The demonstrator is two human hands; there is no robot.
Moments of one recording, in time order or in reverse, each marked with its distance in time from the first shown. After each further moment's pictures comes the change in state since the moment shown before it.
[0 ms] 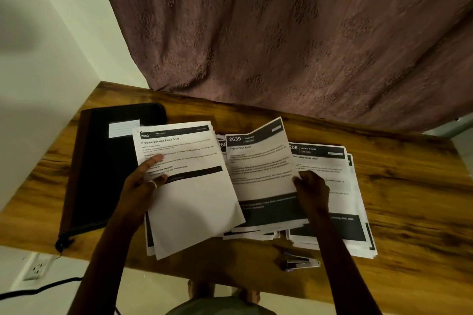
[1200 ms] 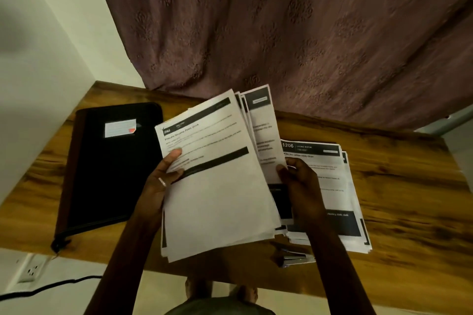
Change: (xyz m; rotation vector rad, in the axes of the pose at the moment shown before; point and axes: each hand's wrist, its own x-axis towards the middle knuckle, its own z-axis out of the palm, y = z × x) left_hand -0.017 0.008 0.042 -0.451 -0.180 -0.054; right_hand -0.060 -0.069 -0.026 0.582 -0.259 -0.037
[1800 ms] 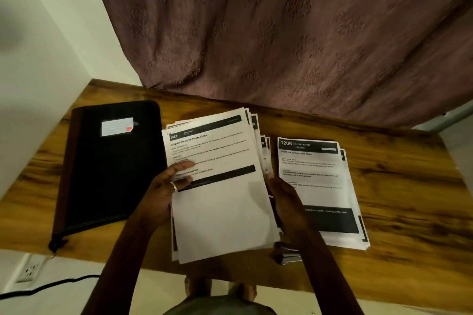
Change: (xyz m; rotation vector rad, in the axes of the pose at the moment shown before) left_hand 0.016 -0.020 -0.013 0.193 -0.052 -0.100; right_hand -0.017 0.033 0.016 0.023 -0.112 0.243
